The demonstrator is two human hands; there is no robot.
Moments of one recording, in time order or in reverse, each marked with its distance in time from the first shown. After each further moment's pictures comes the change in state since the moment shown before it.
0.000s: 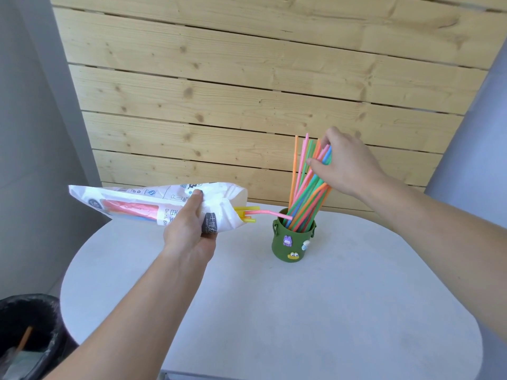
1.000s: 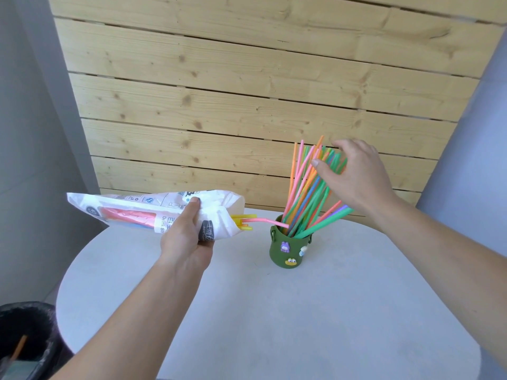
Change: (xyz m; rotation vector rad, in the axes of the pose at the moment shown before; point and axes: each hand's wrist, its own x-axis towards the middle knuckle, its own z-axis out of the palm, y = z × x) left_hand -0.001 0.000 -0.003 0.002 -0.006 -0.004; right_hand -0.022 0.010 -0.006 0.125 0.125 0.107
